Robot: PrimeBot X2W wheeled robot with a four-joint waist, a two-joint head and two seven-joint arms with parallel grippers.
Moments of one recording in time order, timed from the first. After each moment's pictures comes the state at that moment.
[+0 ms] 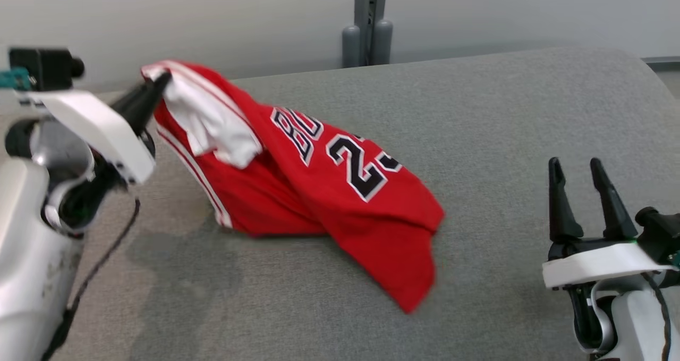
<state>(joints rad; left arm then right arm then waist) -0.67 0.43 -0.34 0.35 -0.87 -0.12 0.34 -0.24 -0.05 -0.01 0.27 0.28 0.13 -0.26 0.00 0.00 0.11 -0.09</state>
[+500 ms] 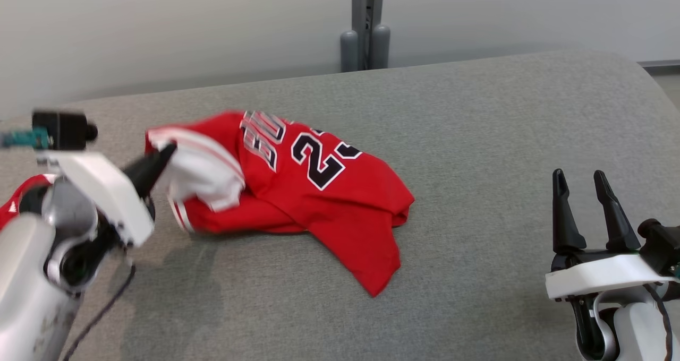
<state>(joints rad) -0.58 0.52 -0.46 0.37 -1.01 -0.13 0.33 -0.21 -0.05 -0.03 0.26 0.28 0.13 -0.26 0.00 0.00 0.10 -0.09</state>
